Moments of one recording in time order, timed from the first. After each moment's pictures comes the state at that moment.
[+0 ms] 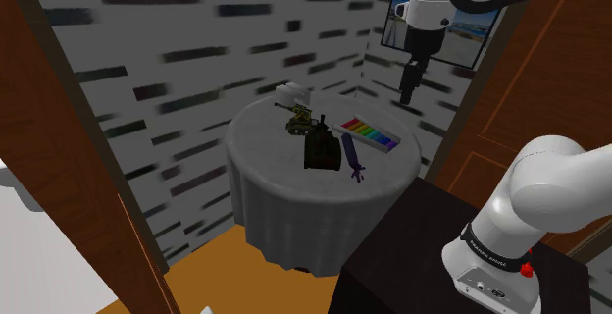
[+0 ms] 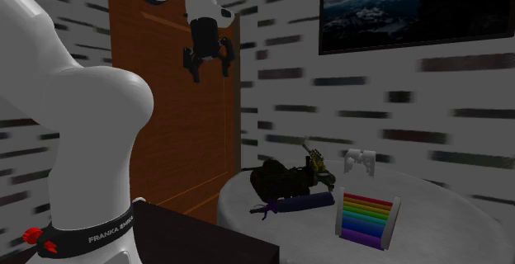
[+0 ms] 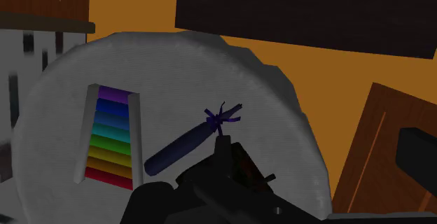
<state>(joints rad) 0.01 -0.77 0.06 -2.45 -0.12 1.65 -0.12</state>
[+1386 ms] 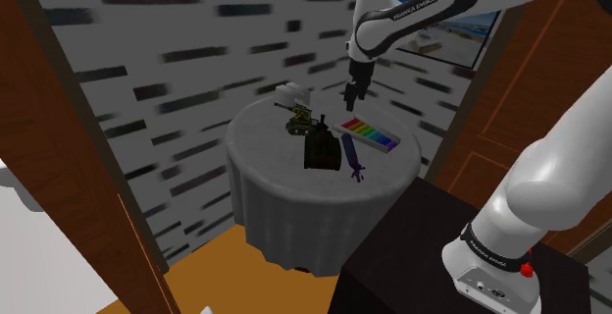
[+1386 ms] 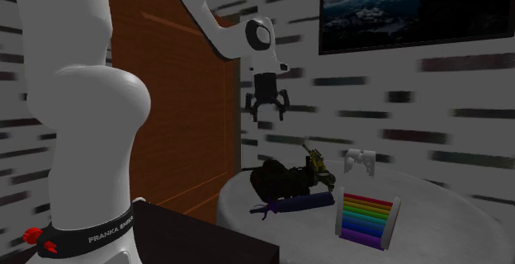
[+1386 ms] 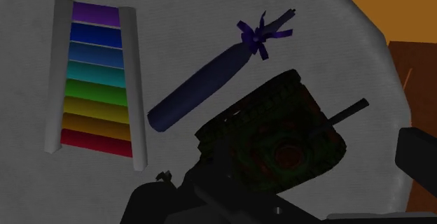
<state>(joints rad) -0.06 -0.10 -0.10 -2.23 -0.12 2.14 -0.26</state>
